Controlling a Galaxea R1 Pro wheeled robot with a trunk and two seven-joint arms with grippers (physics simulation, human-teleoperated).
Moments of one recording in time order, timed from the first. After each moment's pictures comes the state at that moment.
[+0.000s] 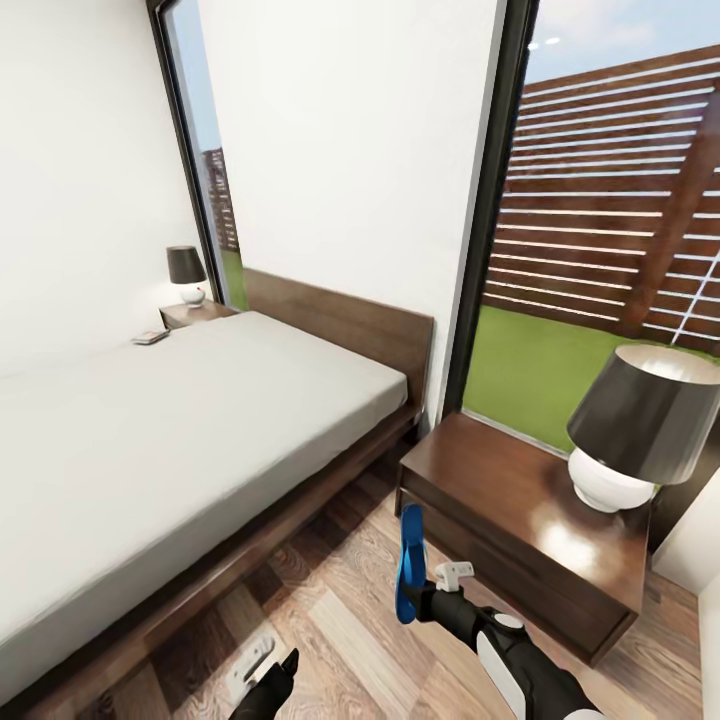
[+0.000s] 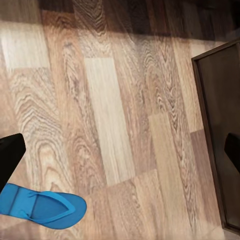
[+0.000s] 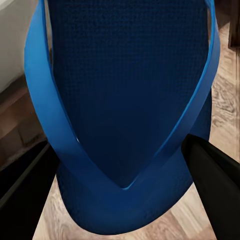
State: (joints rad) left arm -0.22 -0.17 0.12 -0.60 0.59 -0.05 -0.05; right arm -0.46 0.00 0.19 -0.59 -0.29 0.09 0.36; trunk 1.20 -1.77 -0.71
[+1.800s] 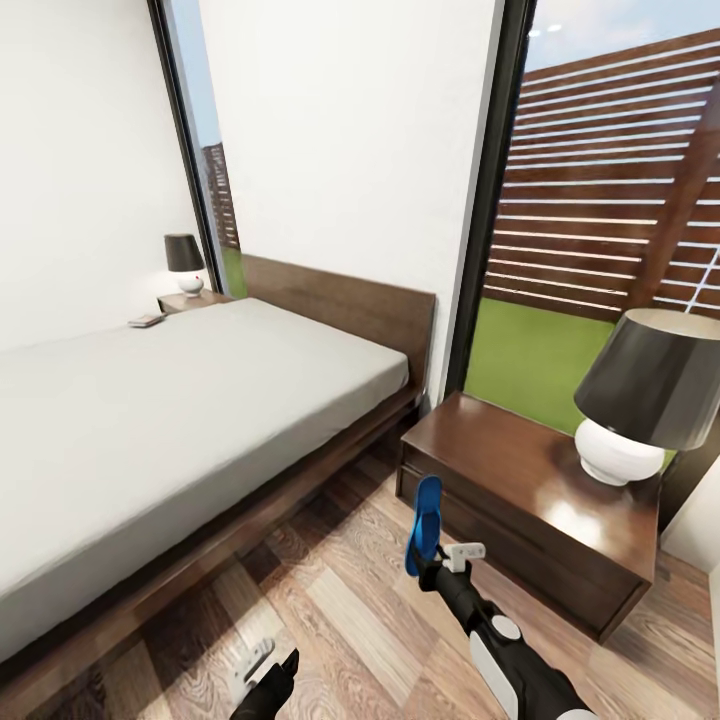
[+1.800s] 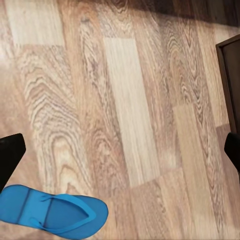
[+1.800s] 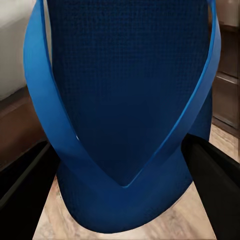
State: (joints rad) left arm -0.22 -0.17 0.12 -0.59 0.59 -0.05 -0.05; right arm -0.46 0.02 0.20 -0.60 -0.29 -0.24 0.21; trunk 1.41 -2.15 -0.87
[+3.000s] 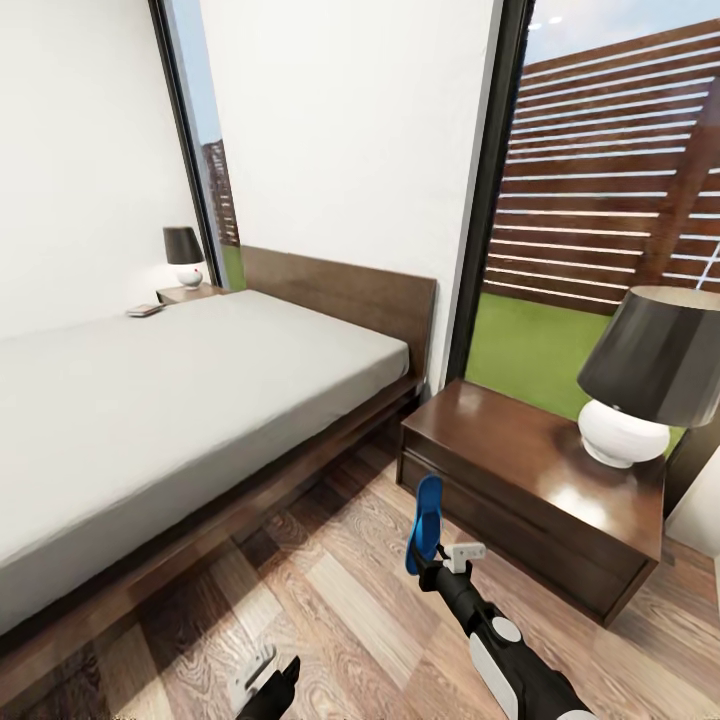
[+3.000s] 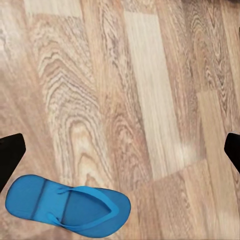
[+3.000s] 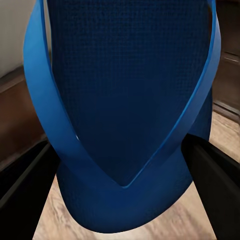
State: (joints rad) left arm -0.22 -0.17 0.12 -0.57 0.59 -0.05 -0.05; right arm -0.46 0.02 0.20 -0.59 -0.29 -0.26 0.21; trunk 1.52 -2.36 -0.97
